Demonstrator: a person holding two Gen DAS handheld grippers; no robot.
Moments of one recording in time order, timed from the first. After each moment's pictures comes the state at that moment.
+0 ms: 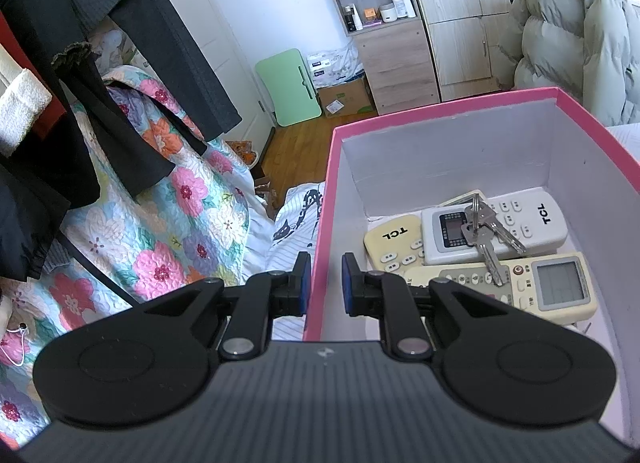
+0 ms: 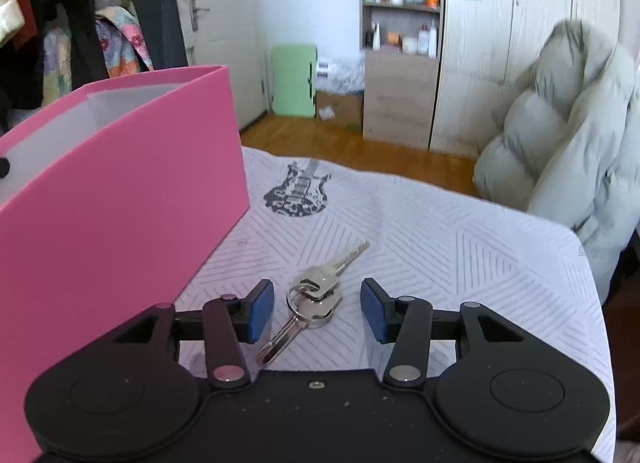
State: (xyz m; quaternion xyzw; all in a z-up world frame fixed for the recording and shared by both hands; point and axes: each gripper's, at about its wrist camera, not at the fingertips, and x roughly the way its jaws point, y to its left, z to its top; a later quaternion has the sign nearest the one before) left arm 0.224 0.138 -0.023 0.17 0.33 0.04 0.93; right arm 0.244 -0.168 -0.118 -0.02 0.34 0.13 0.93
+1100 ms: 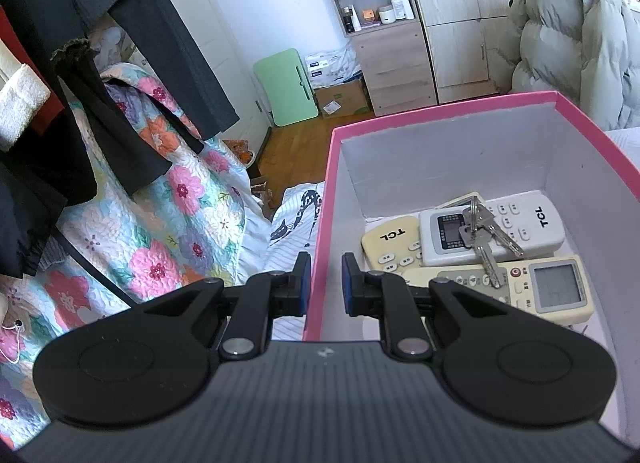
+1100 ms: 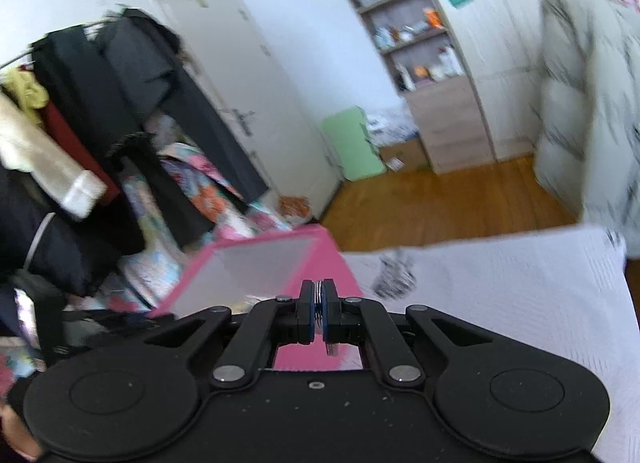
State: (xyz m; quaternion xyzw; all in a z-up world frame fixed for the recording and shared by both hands) left arm 0.223 0.140 -0.020 0.16 0.33 0.04 0.93; right arm 0.197 -0.208 -0.026 0.20 0.26 0.24 0.91
